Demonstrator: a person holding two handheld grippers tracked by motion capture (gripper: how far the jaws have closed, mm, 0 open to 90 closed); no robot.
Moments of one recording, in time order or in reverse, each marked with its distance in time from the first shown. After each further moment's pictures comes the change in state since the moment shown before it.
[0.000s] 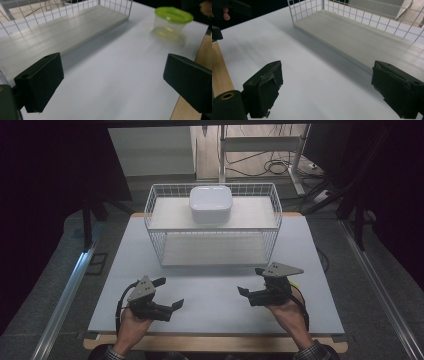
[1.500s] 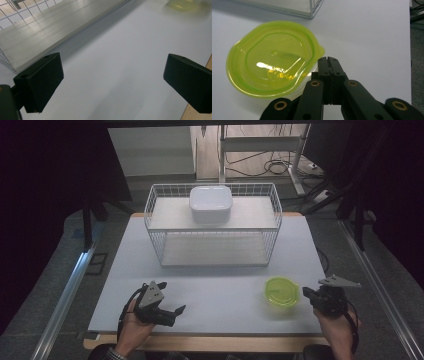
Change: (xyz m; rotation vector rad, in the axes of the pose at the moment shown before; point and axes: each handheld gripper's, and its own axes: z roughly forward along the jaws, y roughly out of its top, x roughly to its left) left arm -0.009 -0.007 0.010 0.102 0.076 0.098; right arm -0.069 -0.072 -0.094 0.191 -0.395 0.250
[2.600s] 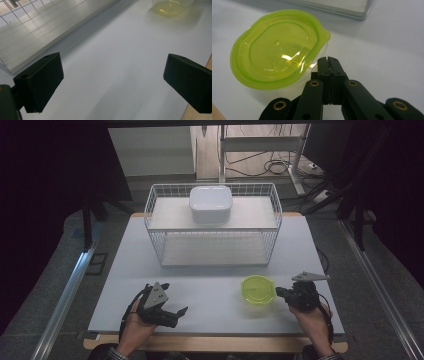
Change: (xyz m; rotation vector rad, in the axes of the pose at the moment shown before) left arm -0.005 0.000 0.006 0.031 0.000 0.033; right arm 0.040 0.014 0.046 0.046 0.224 -0.016
